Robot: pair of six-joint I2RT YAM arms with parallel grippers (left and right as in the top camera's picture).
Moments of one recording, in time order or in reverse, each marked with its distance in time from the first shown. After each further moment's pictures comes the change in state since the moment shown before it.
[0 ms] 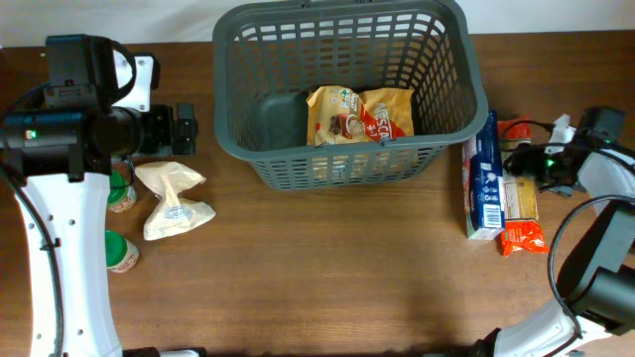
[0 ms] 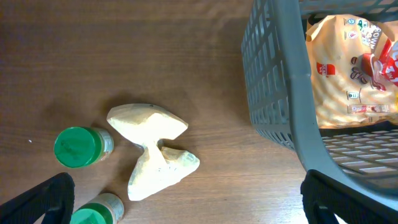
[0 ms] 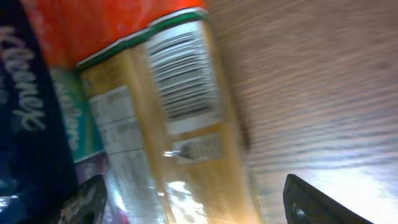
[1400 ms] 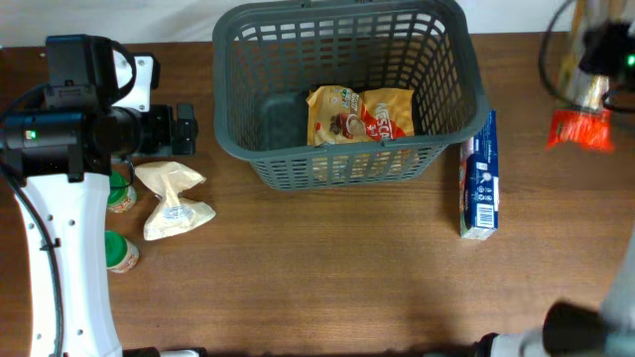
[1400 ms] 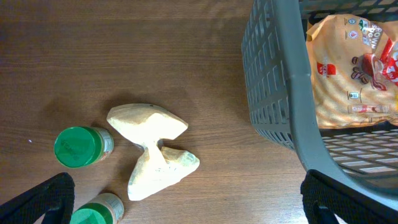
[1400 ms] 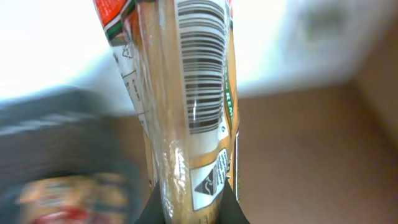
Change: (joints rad) left arm 0.000 0.000 0.000 0.000 0.000 0.000; right arm 0.159 -0.267 0.856 -0.413 -0.043 0.007
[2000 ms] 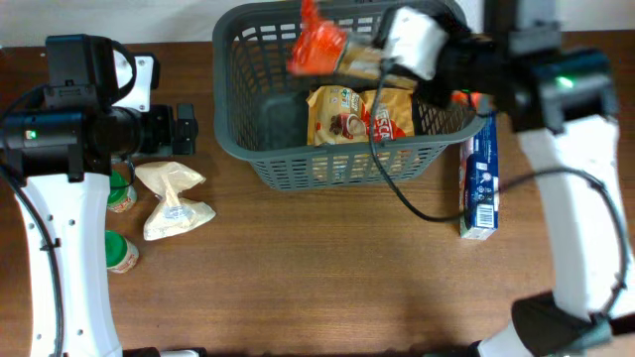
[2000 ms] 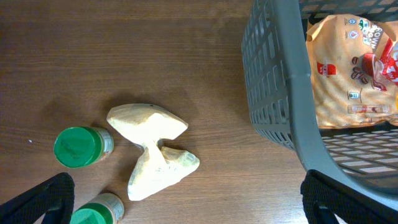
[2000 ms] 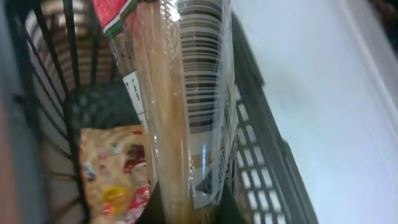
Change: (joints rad) left arm 0.000 0.000 0.000 0.000 0.000 0.000; right arm 0.549 0.129 0.079 -0.124 -0.204 -1.004
